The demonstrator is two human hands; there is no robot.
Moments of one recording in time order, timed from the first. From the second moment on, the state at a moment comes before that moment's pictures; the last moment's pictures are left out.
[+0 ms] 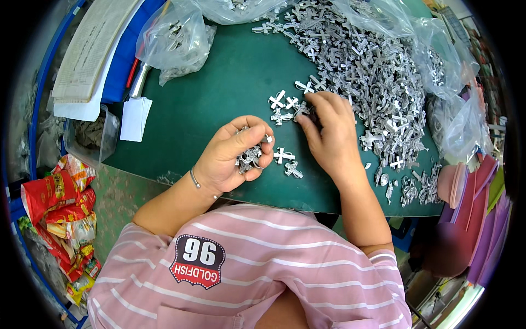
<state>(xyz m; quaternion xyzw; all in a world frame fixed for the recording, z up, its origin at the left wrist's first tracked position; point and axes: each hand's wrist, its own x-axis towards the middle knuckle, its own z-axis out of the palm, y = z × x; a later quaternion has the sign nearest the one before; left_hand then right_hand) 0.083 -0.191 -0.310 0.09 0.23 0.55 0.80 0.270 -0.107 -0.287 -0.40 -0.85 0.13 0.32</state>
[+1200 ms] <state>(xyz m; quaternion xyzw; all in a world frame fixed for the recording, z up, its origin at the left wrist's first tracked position) 0.084 -0.179 -0.316 0.09 0.19 0.63 0.75 0.256 -0.114 -0.298 -0.32 -0.90 0.14 0.27</state>
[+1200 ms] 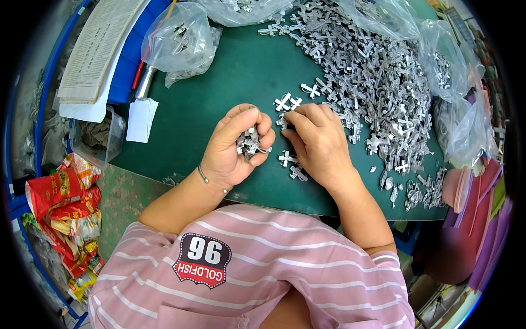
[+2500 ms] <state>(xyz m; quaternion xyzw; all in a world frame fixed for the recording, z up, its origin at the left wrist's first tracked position) 0.096 -0.182 -0.304 0.21 0.38 0.57 0.70 0.264 -0.124 -0.282 -0.32 -0.63 0.57 0.41</state>
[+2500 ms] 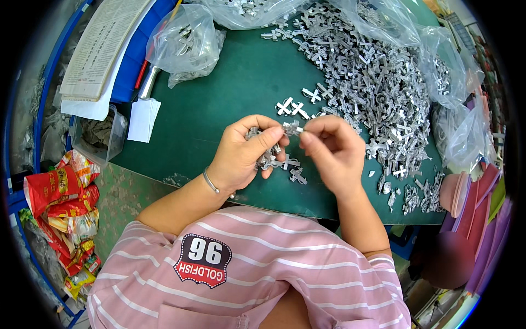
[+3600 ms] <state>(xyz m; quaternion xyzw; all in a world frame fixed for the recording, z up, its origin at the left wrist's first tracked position) 0.097 -0.182 -0.302 0.20 0.37 0.56 0.72 0.265 -0.111 -0.275 -0.38 -0.50 0.72 0.32</state>
